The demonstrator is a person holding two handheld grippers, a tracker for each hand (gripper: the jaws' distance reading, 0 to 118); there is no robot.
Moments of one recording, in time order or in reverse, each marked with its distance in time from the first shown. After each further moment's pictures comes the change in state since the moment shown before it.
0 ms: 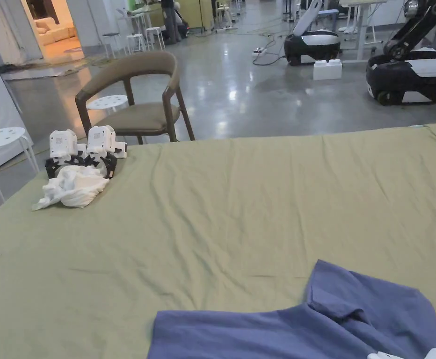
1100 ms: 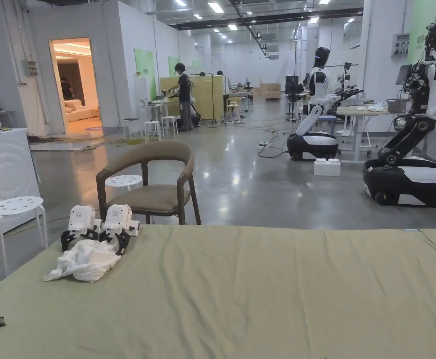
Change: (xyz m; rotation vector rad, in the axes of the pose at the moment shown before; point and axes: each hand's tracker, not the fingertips) left arm 0.045 -0.158 0.482 0.737 1.028 0.067; right arm -0.118 0.084 0.021 0.351 0.313 0.304
